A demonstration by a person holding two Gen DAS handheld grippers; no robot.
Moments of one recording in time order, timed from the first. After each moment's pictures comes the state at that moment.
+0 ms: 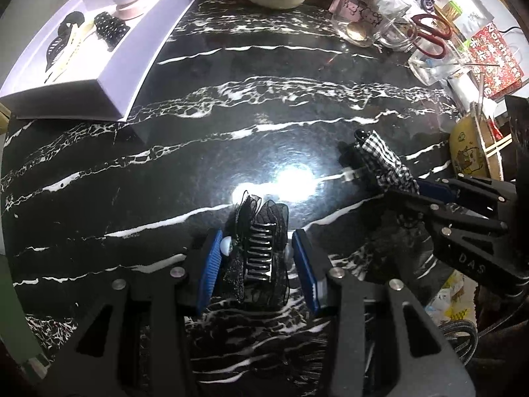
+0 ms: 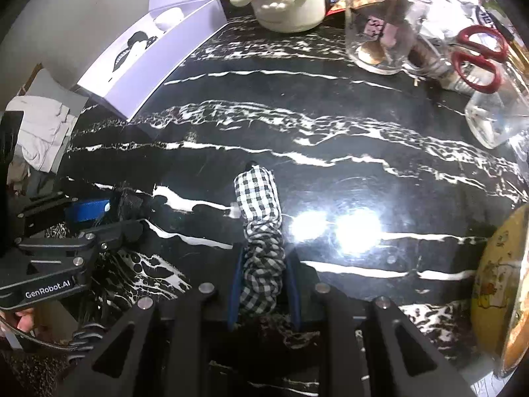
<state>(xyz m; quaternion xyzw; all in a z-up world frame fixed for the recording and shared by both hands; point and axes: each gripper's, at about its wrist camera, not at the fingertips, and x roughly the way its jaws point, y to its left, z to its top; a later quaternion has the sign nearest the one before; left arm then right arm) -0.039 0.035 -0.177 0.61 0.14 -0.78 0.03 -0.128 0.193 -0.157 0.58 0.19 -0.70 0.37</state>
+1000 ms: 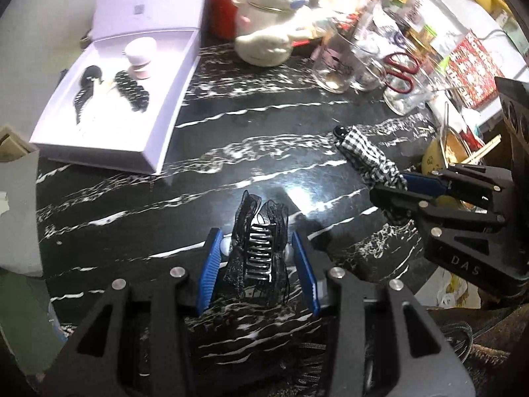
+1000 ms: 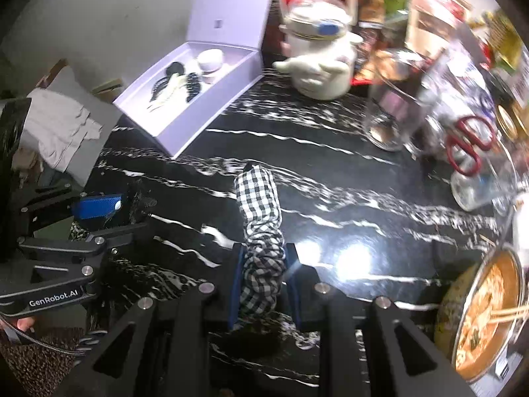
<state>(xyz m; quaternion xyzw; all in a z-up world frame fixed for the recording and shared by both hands) -0.034 0.022 -0.101 0.57 0.12 -0.81 0.03 -0.114 0.160 -0.078 0.53 0.21 -0.71 0.41</state>
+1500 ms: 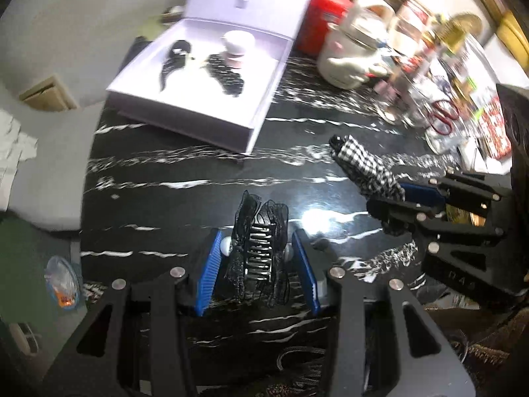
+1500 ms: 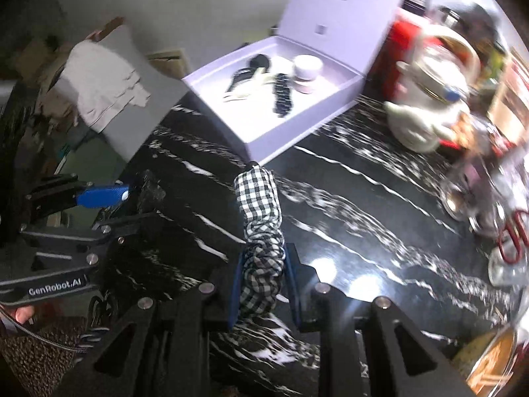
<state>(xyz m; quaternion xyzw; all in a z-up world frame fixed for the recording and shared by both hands) 0.028 -0.048 -0.089 0.54 0.18 -0.81 0.13 -0.060 0.079 -0.071 0.48 0.27 -0.66 0.51</state>
